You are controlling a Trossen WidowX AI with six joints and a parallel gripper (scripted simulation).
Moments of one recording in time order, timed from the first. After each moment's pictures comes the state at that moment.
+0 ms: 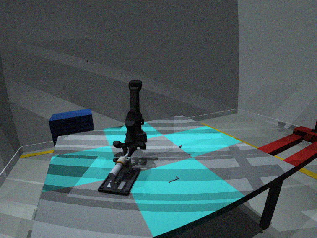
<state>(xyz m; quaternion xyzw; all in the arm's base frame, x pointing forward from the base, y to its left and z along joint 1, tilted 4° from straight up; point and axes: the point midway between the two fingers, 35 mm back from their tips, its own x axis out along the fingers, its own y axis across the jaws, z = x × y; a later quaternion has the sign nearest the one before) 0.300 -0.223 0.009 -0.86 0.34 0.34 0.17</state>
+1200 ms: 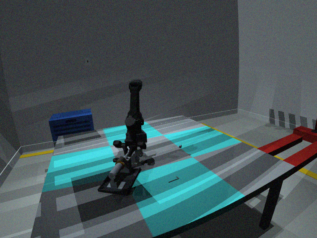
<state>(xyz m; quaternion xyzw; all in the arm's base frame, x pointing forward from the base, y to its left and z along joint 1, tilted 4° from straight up) 0.297 -0.220 0.009 -0.86 0.34 0.35 0.17</state>
